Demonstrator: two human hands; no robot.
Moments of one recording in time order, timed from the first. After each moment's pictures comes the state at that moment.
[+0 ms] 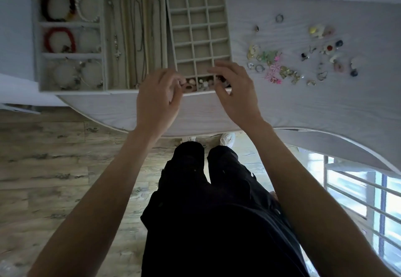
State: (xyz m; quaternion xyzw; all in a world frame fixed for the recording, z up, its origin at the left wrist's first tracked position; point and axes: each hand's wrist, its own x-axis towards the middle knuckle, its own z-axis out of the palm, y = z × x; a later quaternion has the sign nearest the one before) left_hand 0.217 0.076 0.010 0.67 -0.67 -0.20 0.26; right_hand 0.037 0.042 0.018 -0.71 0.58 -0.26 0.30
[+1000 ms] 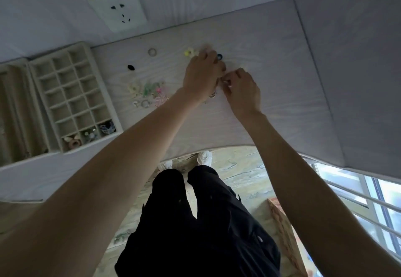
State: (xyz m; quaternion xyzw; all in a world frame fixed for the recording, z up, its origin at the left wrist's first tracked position) left_hand -0.131 -0.081 -0.015 0.46 -0.88 -0.10 0.00; right_hand -0.248 -0.020 -0.023 -0.64 0.75 -0.10 0.17
